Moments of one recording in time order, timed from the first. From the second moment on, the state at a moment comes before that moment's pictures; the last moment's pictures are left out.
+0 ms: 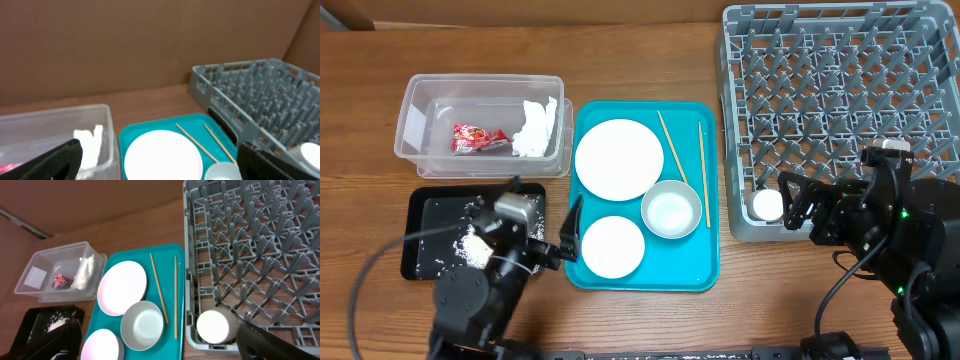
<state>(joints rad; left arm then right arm) -0.22 0.37 0.51 -0.24 0.13 -0.06 0.16 0.81 1.22 -1.01 -0.16 0.36</state>
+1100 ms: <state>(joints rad) -0.22 0.02 0.01 -0.05 0.21 -0.04 0.16 0.81 1.22 -1.01 -0.16 0.36</state>
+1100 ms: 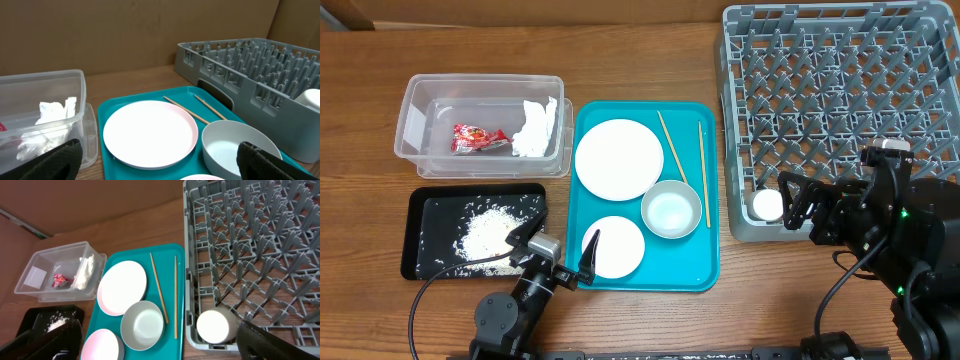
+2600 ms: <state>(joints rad) -0.22 0.02 0.01 -0.06 0.21 -0.04 0.60 1.65 1.07 -0.79 -0.09 0.54</state>
